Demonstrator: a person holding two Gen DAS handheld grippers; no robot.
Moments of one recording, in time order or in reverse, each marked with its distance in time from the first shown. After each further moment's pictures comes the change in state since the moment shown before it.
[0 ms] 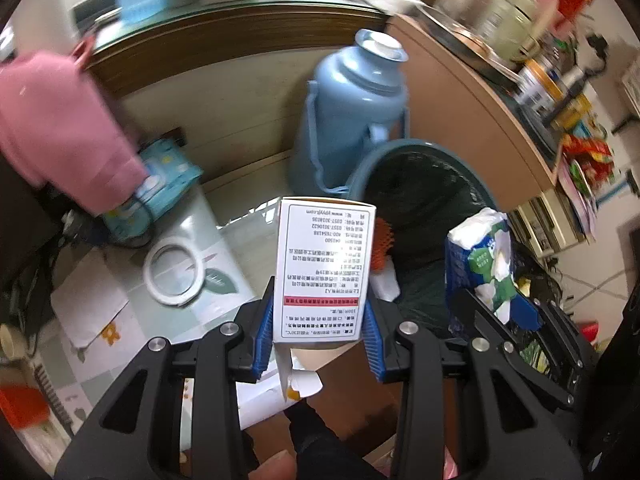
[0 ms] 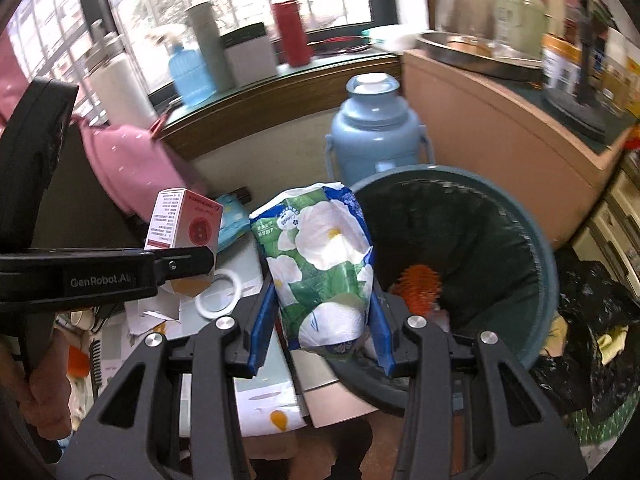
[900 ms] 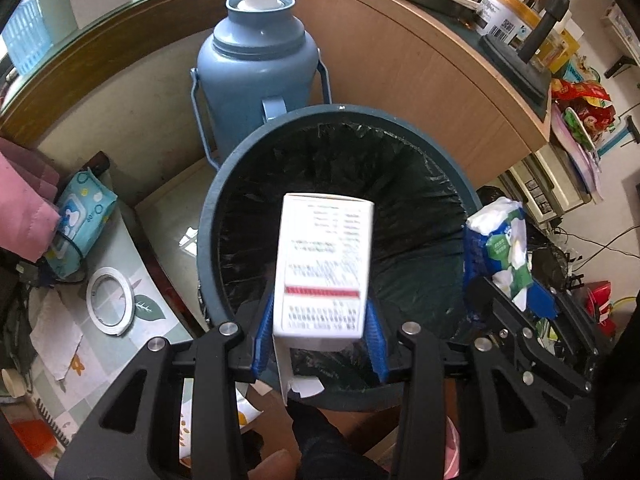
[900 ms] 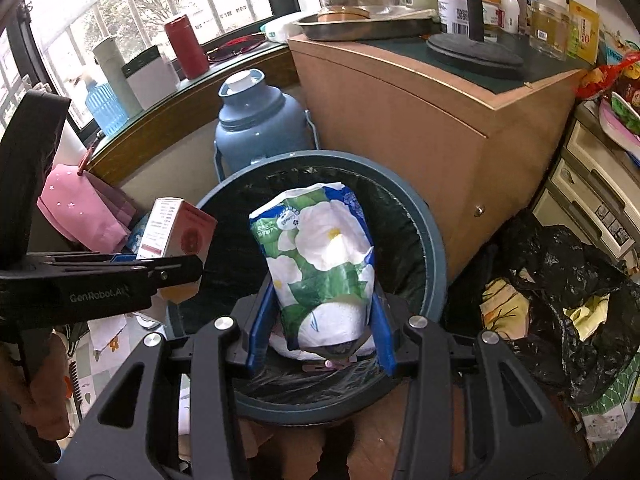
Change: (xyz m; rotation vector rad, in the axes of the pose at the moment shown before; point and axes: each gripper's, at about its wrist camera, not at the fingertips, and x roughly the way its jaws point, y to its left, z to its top) left arm 0.076 -0.106 0.017 0.129 0.089 0.012; right arm 0.005 -0.124 -0.005 0.131 0.043 -0.082
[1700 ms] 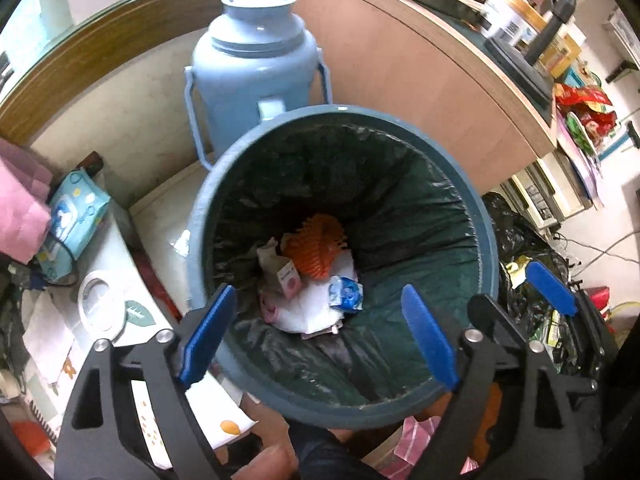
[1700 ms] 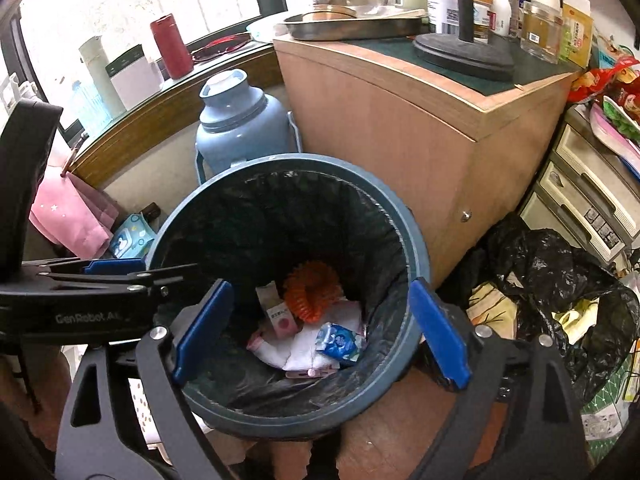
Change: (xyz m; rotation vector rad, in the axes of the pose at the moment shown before) left arm 0.007 0.006 0.001 -0.024 -0.019 -0.003; right arm 0.005 0.003 0.005 -0.005 -0.014 -0.052
